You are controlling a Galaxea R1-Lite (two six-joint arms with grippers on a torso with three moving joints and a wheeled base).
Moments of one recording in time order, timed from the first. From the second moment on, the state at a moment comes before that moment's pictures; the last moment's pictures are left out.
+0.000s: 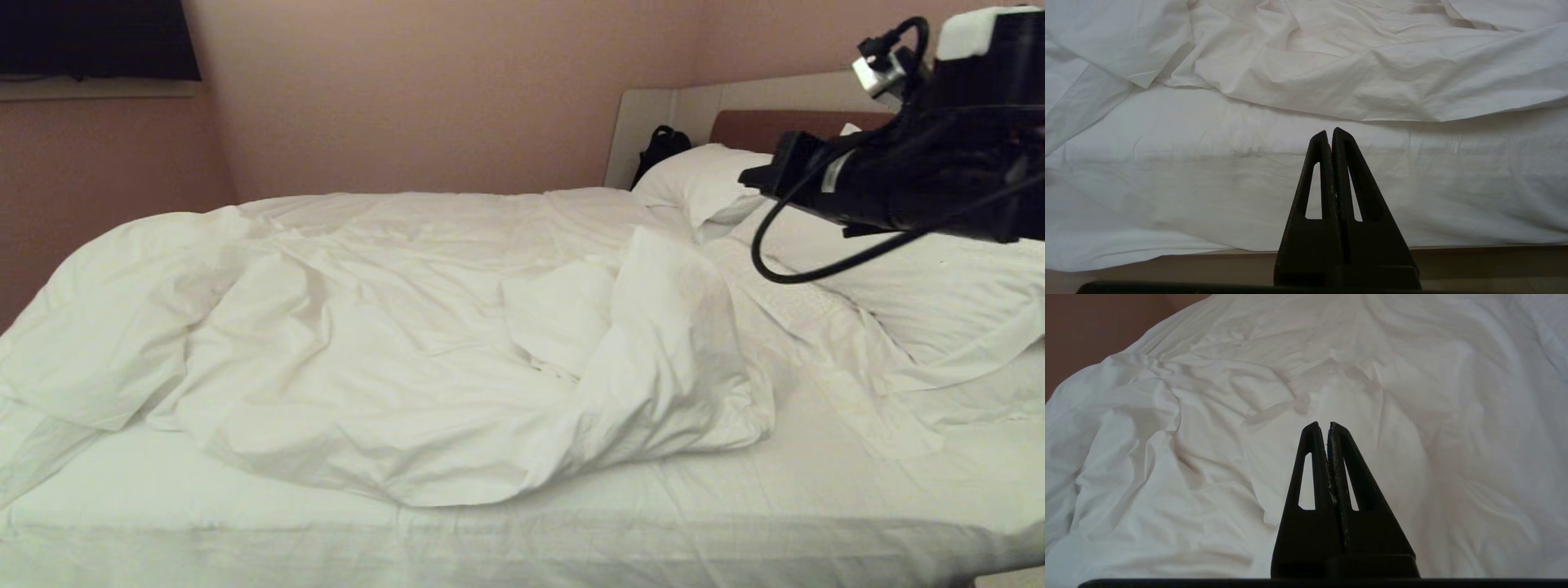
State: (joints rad) left arm 0.00 0.00 0.00 0.00 0.00 0.00; right arm 0.31 1.70 -1.51 -0.08 -0.03 0.33
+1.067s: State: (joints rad) left arm 0.00 0.00 0.00 0.00 0.00 0.00; right arm 0.46 2.08 -1.92 0.27 -0.24 0.44
